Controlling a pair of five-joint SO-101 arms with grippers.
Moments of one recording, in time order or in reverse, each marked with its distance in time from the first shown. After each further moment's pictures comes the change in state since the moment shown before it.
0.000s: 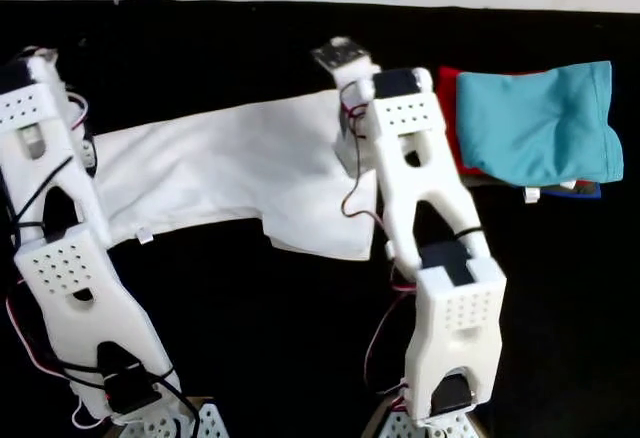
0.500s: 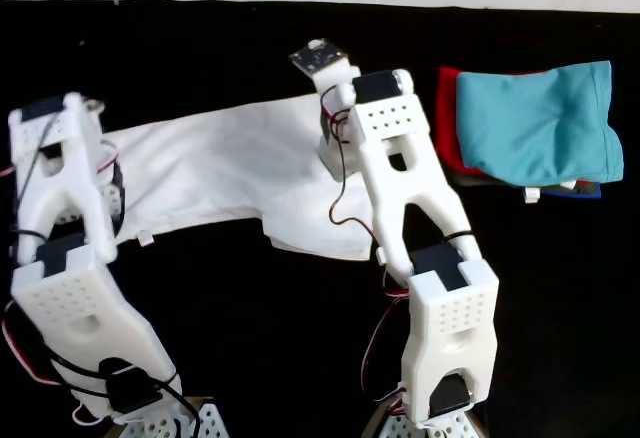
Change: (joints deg) left arm 0.1 -15.2 44.2 -16.1 -5.7; right arm -2.7 -0.2 0.2 0.0 0.0
